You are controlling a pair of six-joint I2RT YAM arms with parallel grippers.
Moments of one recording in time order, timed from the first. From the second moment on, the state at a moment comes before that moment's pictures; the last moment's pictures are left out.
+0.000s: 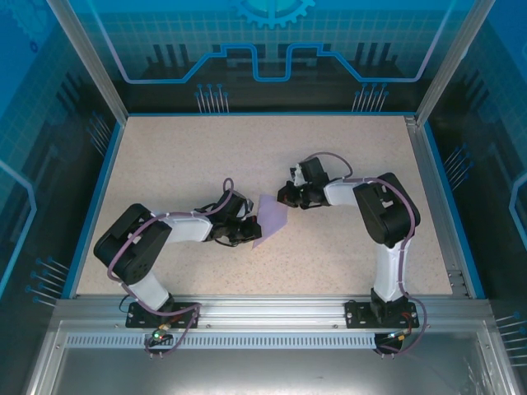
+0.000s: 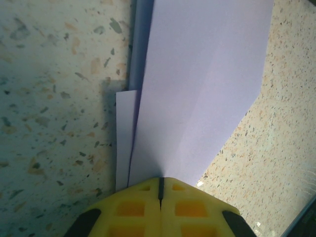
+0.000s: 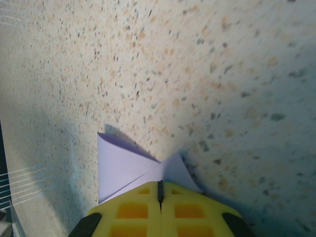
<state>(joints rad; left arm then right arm) -0.57 1.67 0.68 -0.02 0.39 -0.82 0.42 2.01 1.09 0.01 -0.50 0.70</state>
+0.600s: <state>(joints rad) -0.57 1.66 0.68 -0.01 0.39 -0.82 0.33 2.01 1.14 -0.03 -0.44 0.67</state>
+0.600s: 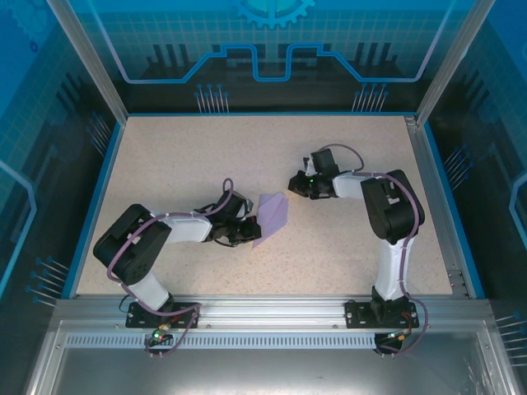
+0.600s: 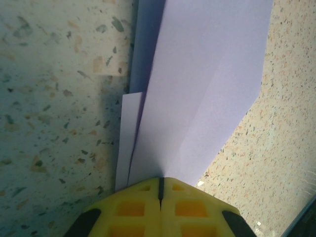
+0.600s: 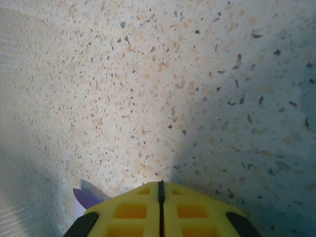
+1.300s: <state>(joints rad) -0.57 1.66 0.69 -0.05 0.39 -0.82 0.54 1.92 0.99 0.07 -0.55 0.75</state>
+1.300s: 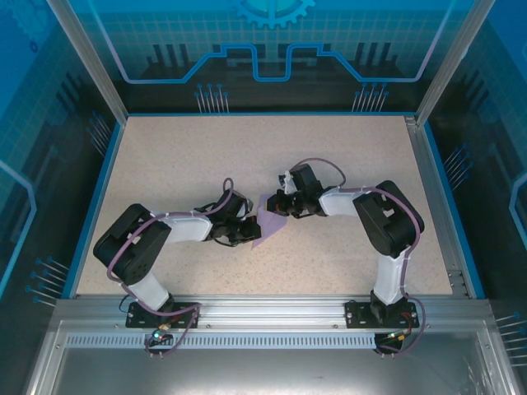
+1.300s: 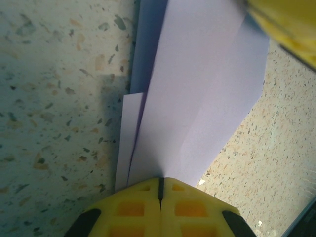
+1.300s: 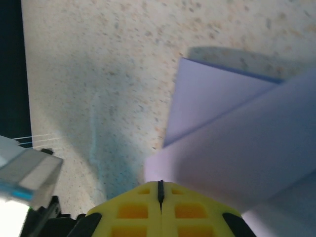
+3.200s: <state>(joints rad) -0.48 1.66 0.66 -0.08 0.61 -0.90 0.54 1.96 0.97 0.10 -0.55 0.75</state>
